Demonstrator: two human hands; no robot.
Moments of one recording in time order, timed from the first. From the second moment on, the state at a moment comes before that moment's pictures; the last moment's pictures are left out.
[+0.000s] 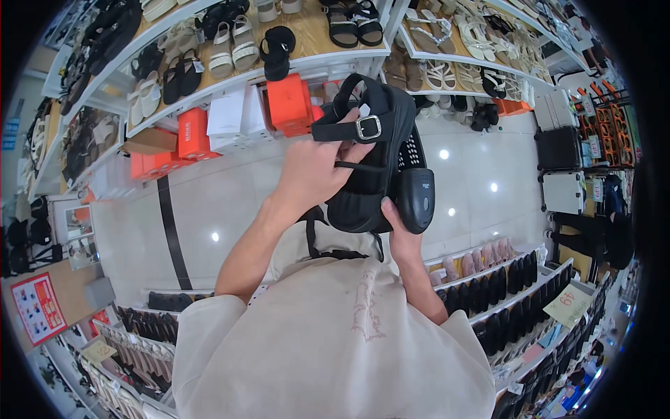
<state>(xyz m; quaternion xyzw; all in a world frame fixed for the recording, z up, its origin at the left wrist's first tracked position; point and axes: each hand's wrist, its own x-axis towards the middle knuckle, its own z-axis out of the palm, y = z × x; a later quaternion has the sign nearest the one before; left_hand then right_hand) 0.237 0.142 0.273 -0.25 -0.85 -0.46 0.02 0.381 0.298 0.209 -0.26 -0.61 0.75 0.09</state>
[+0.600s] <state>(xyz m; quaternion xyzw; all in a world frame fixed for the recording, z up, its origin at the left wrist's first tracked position) 0.149 0.162 0.266 -0.27 -0.86 -0.44 0.05 0.288 0.308 0.197 -0.30 -0.52 0.79 0.11</state>
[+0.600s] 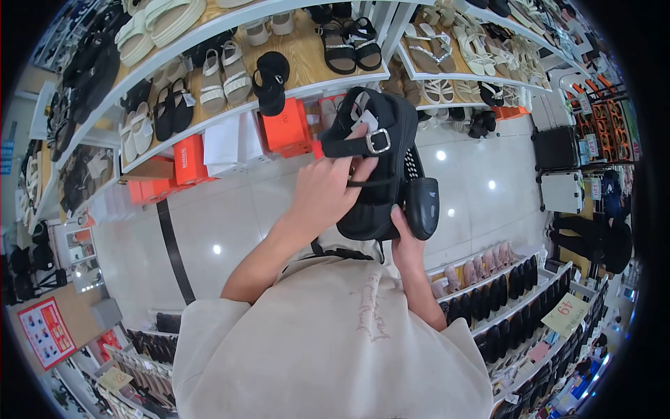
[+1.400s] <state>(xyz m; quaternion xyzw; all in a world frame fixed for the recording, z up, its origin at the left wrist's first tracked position) 0.017 0.129 0.350 -0.57 -0.81 -0.17 -0.03 0.258 0.323 0.183 -0.22 -0.49 0.84 0.06</state>
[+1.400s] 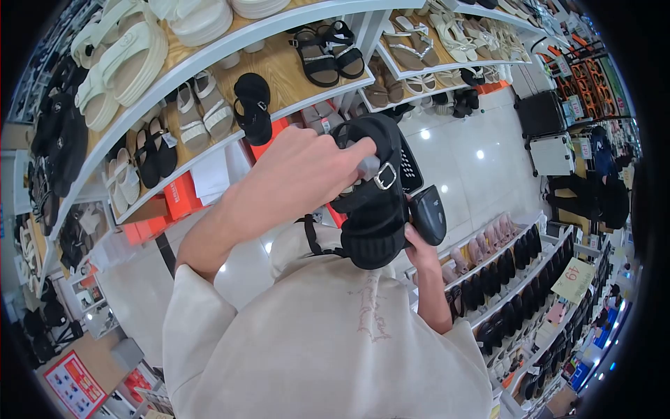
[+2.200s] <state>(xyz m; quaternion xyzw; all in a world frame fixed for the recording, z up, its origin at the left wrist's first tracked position) -0.003 0.060 0.276 -0.59 -0.68 -0.39 0.16 0.247 0.285 0.163 -0.22 -0.35 0.91 0.07</state>
